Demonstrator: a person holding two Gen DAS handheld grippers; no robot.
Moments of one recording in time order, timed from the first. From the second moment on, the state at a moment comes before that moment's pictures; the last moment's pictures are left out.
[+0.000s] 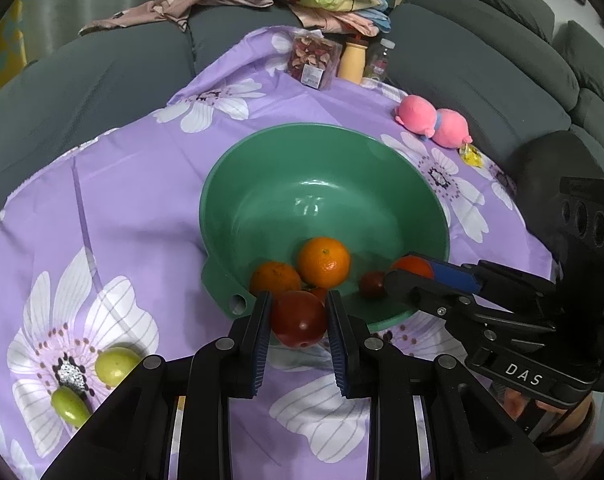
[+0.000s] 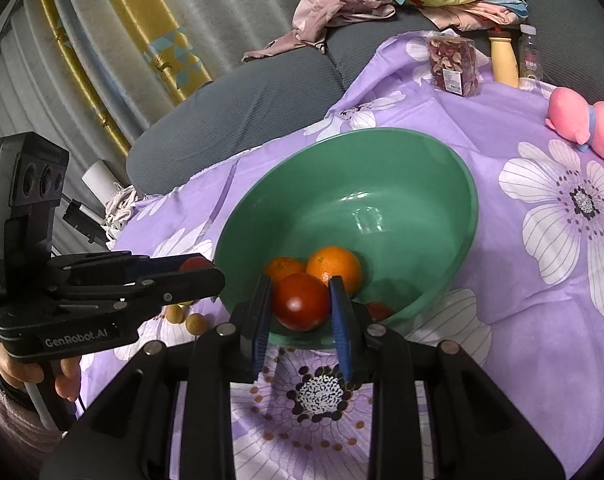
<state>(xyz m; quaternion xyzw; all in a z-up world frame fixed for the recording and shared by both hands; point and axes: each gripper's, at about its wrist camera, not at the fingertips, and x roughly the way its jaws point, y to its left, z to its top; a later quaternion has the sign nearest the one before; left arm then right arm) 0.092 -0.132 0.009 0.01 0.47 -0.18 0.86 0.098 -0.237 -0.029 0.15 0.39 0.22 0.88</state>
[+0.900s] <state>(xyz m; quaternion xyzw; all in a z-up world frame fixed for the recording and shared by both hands) 0.104 -0.145 -0.002 0.03 0.48 -0.18 0.86 0.103 -0.239 -0.031 0.14 0.39 0.20 0.89</state>
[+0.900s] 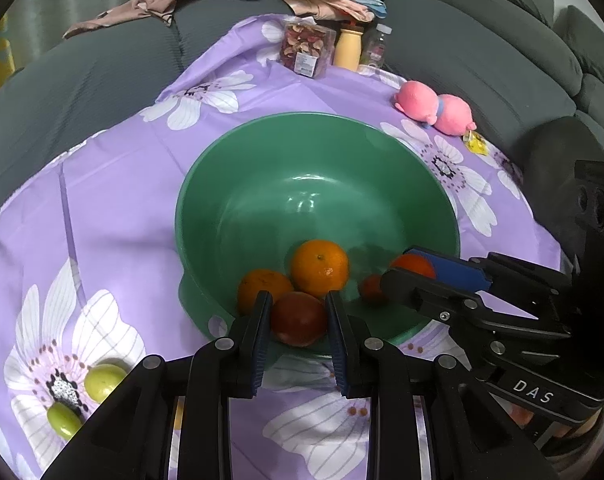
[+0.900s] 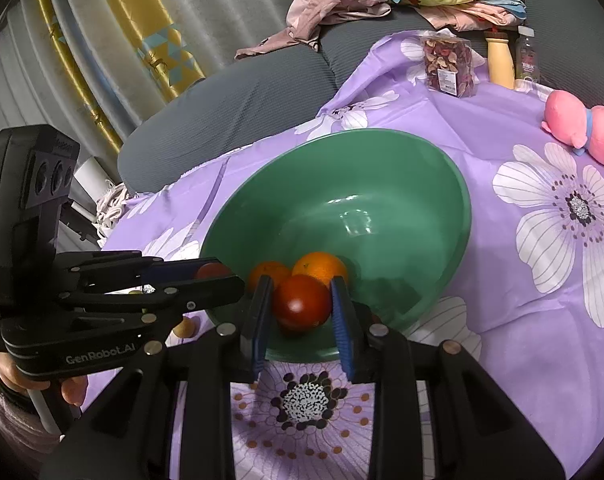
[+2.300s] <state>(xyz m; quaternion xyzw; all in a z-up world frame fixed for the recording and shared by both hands) 0.025 -0.069 -0.012 -0.02 0.51 -0.09 0.85 0.050 -0.219 -0.014 0.15 0.38 0.20 0.89</state>
